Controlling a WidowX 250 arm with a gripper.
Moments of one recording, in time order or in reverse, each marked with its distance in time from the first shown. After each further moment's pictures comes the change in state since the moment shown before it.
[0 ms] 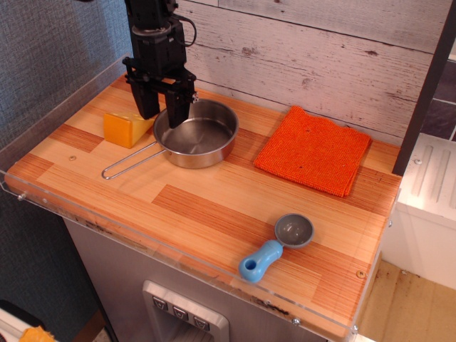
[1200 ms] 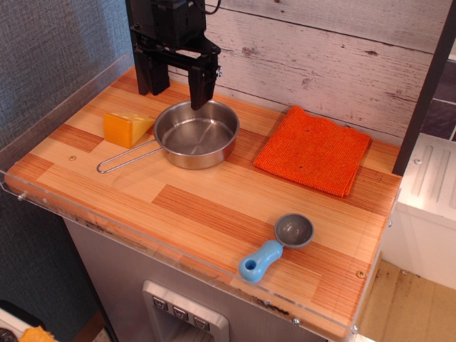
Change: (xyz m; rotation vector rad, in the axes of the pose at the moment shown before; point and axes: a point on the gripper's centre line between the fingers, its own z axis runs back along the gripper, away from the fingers) arm -0.013 -0.047 0.048 0.049 -0.077 0.008
